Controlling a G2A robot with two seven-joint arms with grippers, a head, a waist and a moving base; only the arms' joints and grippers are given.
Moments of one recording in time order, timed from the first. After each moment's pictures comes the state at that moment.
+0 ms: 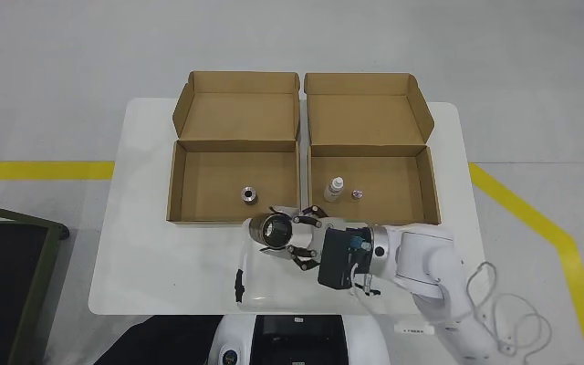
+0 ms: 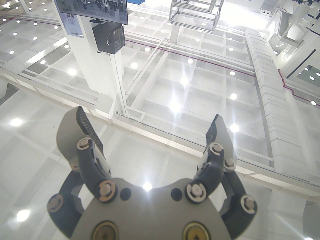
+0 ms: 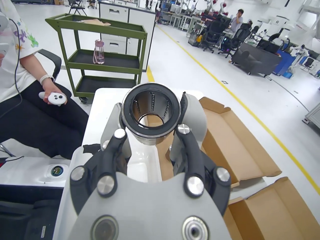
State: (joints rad) left arm -0.37 -0.34 -0.25 -1.16 3.07 0.41 0.06; right arm -1.22 -1.18 1.11 -2.07 -1.24 -0.80 0.09
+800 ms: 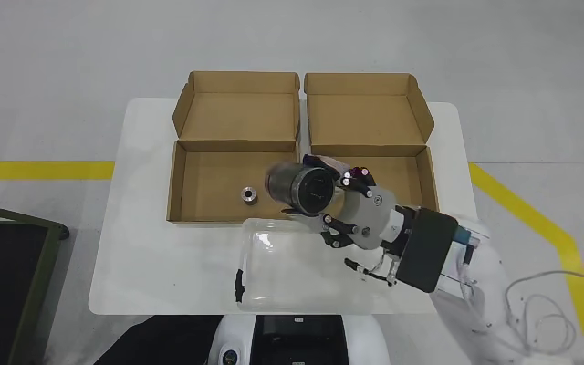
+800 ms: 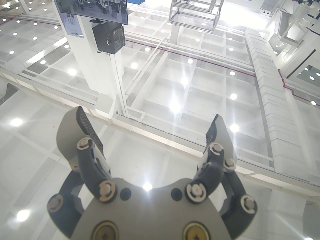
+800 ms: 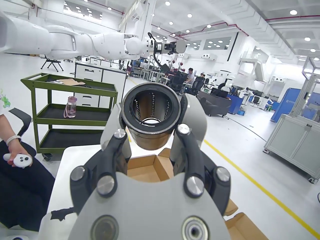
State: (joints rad) left arm -0.37 -0.34 -0.25 -1.16 3.07 0.41 0.06; right arm -1.18 -1.19 1.20 -2.17 -1.17 -0.65 -0.12
